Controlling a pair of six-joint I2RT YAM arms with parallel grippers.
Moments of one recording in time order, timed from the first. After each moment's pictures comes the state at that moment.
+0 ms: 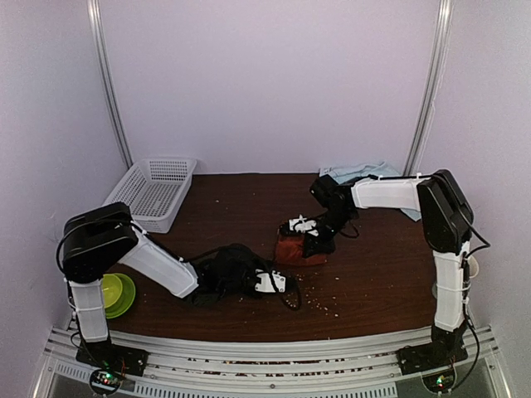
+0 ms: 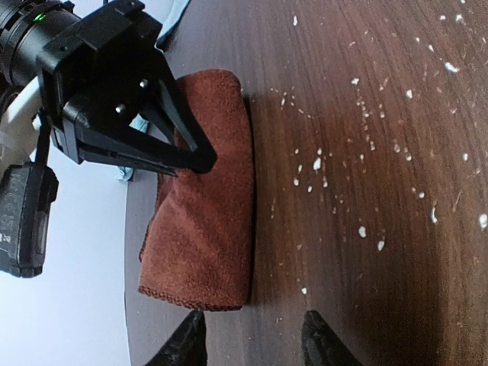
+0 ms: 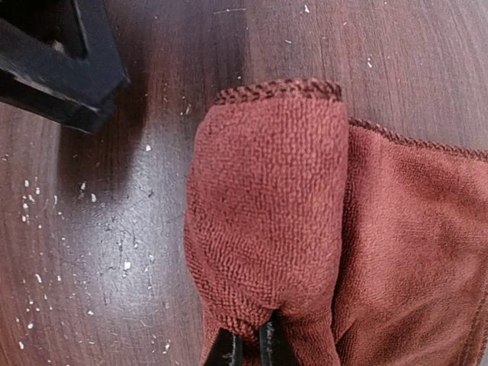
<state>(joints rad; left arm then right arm) -1.06 1.95 0.83 0.63 -0.21 0.99 0.58 2.08 1.53 -0.74 -0.42 -0.92</state>
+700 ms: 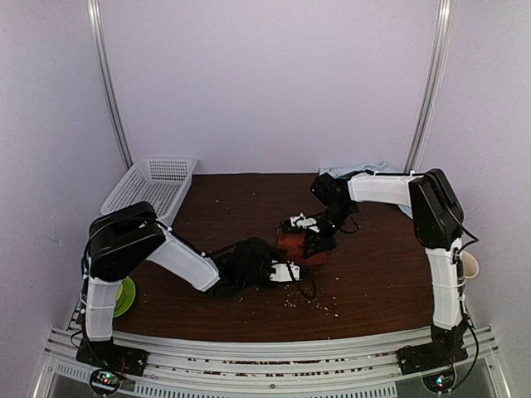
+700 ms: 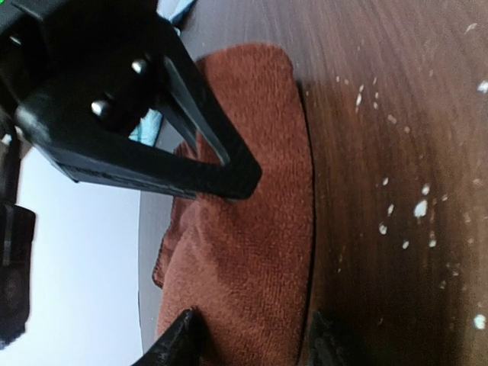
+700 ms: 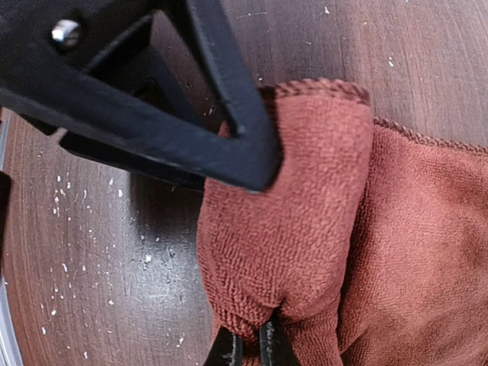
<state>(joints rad) -1.04 2.13 1.03 0.64 -0.28 1.03 0.54 2.18 1.68 -0.94 -0.54 -0.97</state>
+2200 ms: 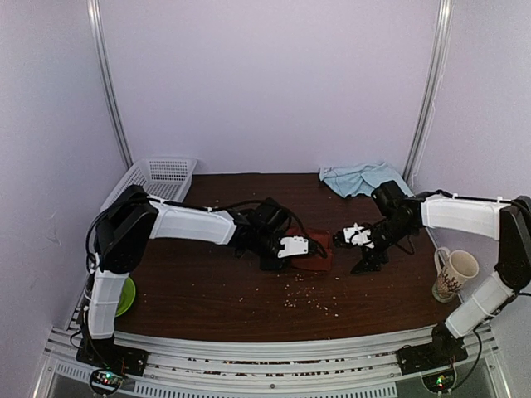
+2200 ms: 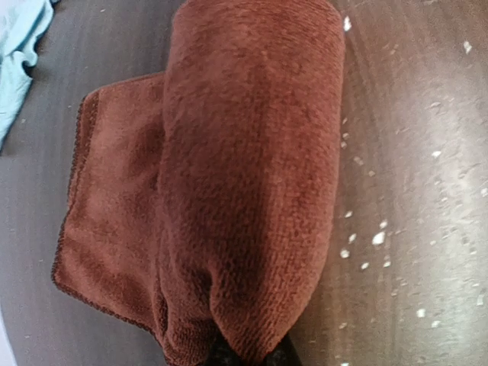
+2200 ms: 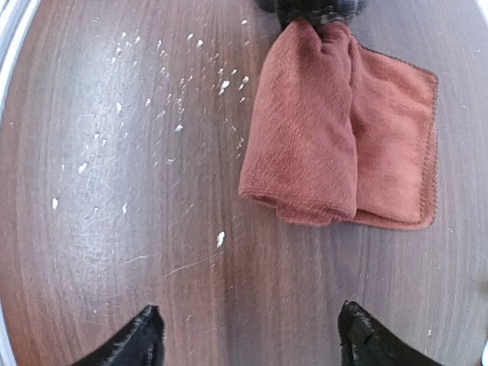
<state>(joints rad) -0.95 2.19 1.57 -0.31 0.09 0.75 0.38 1.51 0.96 -0.63 -0.43 -1.14</state>
